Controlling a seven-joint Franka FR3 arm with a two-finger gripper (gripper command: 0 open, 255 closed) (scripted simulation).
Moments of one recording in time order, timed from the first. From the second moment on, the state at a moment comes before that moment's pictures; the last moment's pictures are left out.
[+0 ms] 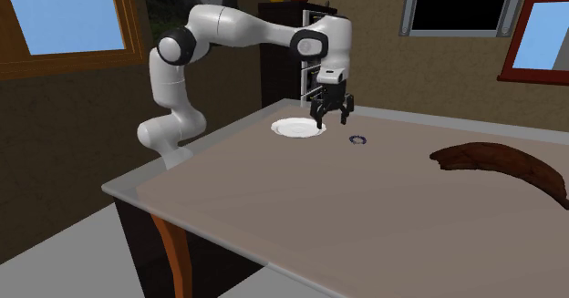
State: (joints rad) arm 0.12 0.12 0.61 -1.67 -0.01 1.78 1.06
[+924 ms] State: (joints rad) arm 0.26 0.43 0.60 -1.39 -0.19 1.79 1.26
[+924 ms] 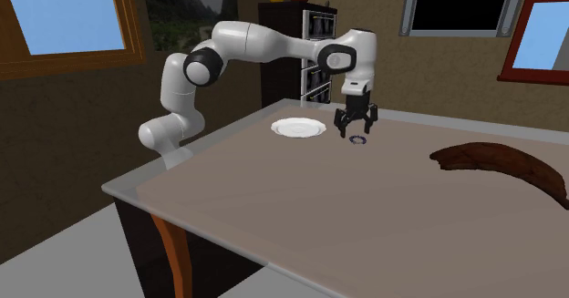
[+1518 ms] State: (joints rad) arm 0.26 0.43 0.60 -1.40 -0.19 1.80 1.26
